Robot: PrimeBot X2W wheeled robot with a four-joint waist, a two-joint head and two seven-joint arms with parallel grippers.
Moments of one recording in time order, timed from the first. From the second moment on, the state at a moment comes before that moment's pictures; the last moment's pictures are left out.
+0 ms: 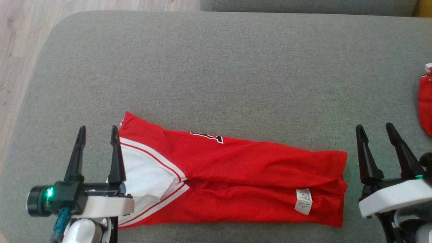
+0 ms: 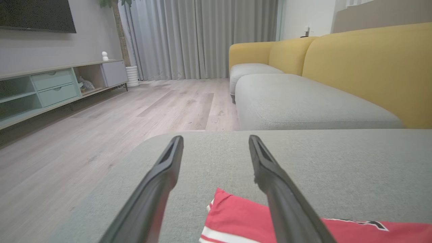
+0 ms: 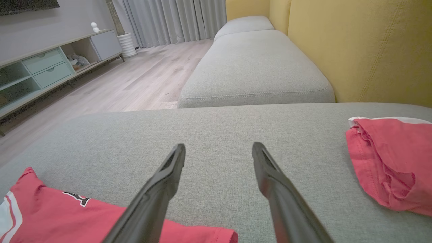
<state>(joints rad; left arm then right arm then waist) -0.07 0.32 -0.33 0.03 -0.37 0.27 -0.25 0.13 -0.05 -0.08 -0.31 0.21 0.13 0.23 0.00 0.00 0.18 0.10</state>
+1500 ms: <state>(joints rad) -0.13 0.24 -0.31 0.10 -0.32 0.15 -0.25 0.24 -0.05 0.00 0.05 0.39 0.13 0.26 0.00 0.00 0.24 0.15</state>
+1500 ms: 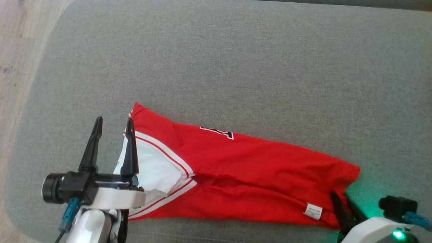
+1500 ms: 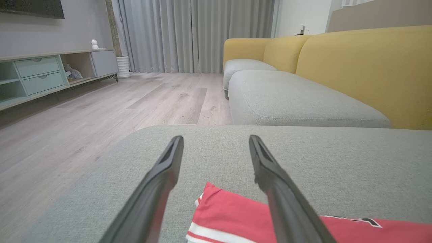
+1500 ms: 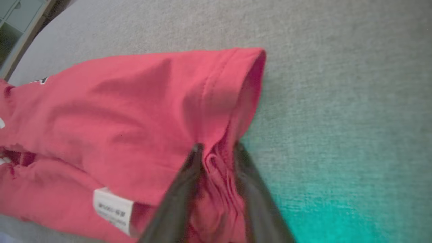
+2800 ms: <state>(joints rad) -0.10 0.21 -0.26 0.12 -0.29 0.10 -0.25 0.08 -0.05 0.35 -0.18 0.67 0.13 0.54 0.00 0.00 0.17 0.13</state>
